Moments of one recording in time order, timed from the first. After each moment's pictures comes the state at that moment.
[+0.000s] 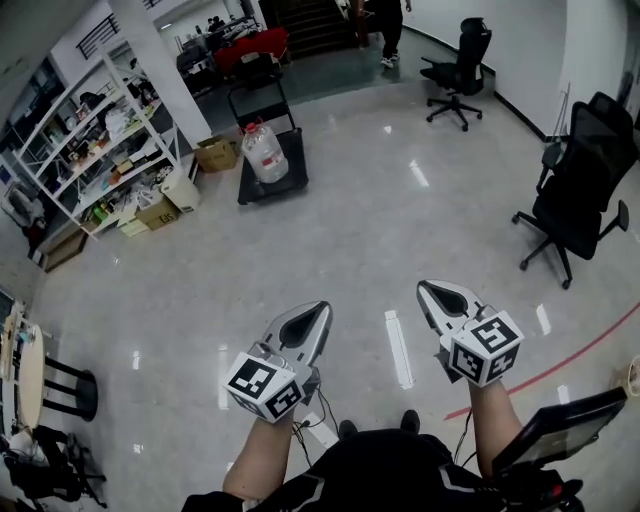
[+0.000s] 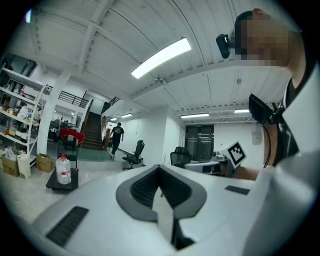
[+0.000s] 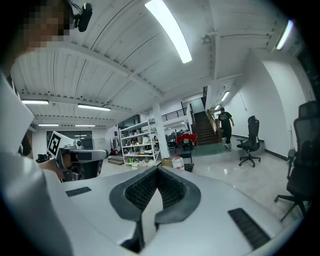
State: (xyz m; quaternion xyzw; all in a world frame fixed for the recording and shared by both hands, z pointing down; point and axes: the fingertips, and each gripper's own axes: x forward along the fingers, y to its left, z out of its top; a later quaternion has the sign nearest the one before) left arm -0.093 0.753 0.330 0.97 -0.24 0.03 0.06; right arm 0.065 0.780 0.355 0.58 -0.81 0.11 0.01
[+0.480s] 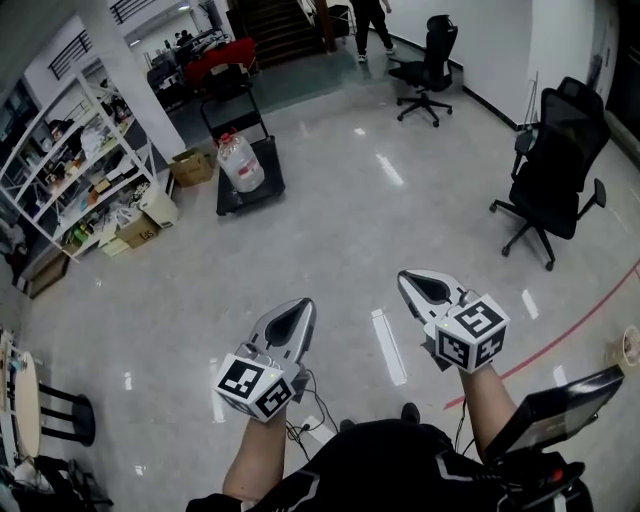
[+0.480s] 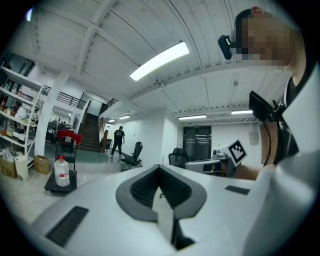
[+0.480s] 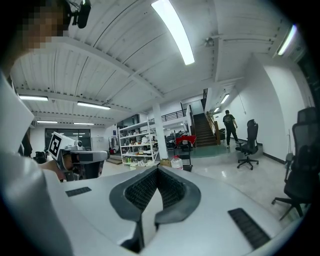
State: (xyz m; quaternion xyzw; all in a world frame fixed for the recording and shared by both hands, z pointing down) left arm -0.111 0.755 0.319 0.97 -0.23 0.02 0.06; right arm 0.044 0.785 0.339 0.59 -0.80 0.10 0.02
